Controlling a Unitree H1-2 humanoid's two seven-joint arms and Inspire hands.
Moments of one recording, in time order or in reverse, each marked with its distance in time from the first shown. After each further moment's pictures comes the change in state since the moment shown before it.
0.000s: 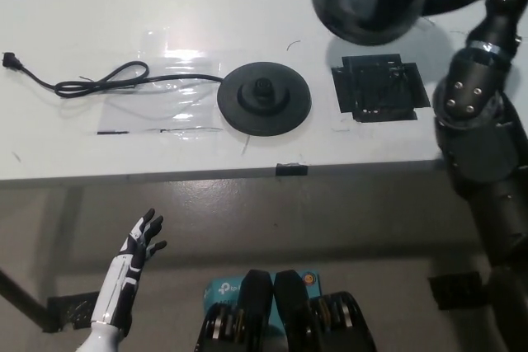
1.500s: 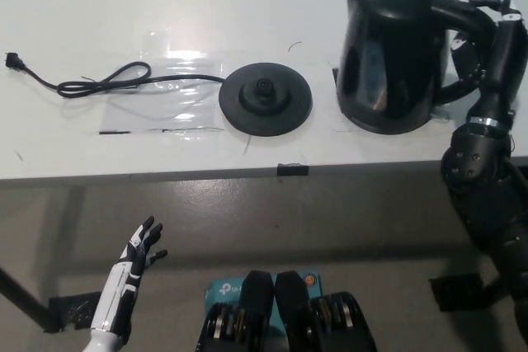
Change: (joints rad) left_arm 0.021 -0.001 0.000 0.003 0.002 -0.001 0.000; right_arm 0.098 -0.063 0.188 0.216 0.059 -0.040 -0.092
